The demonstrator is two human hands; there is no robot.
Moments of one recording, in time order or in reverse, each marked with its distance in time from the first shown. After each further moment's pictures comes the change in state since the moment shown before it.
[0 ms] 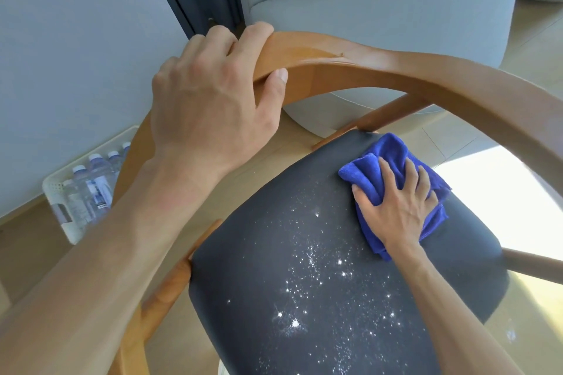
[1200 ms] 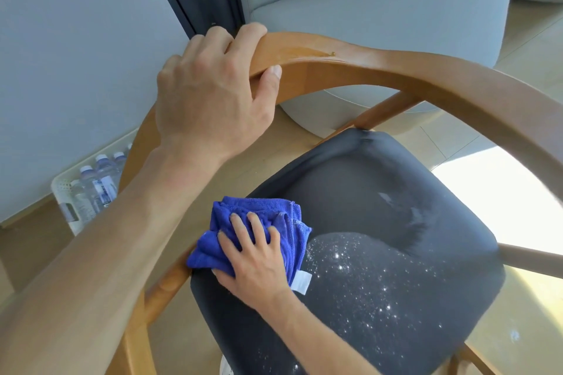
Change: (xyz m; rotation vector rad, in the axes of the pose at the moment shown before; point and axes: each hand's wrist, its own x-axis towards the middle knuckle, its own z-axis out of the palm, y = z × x) left_hand 0.000 0.000 0.003 0.030 0.048 0.034; right_hand -0.144 -0.146 0.039 0.102 -0.136 -0.725
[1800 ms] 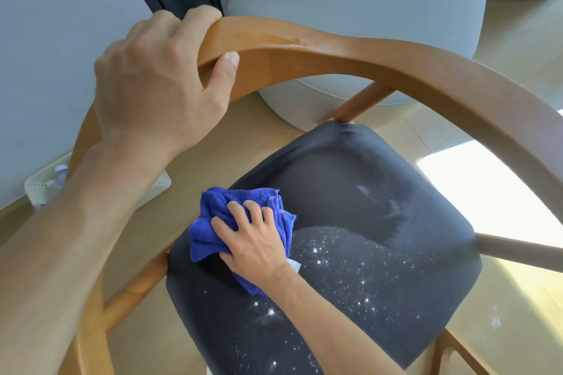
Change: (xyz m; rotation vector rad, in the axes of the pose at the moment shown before) left_hand -0.001 -0.002 0.007 0.025 0.073 0.007; right_hand 0.011 0.046 -0.010 0.027 0.096 -0.100
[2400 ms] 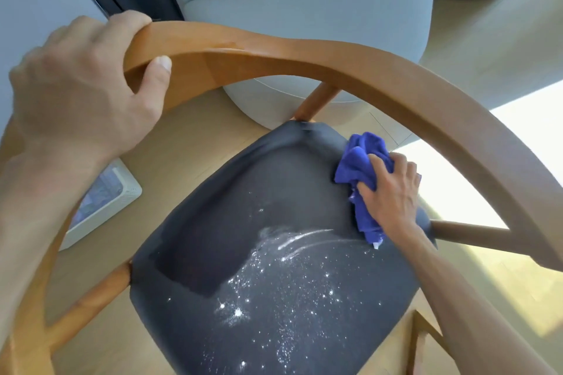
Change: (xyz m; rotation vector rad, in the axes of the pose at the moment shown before) left_hand 0.002 -0.013 0.019 -0.128 -0.072 -0.048; right_hand -0.076 0.229 -0.116 -0.125 0.017 0.724
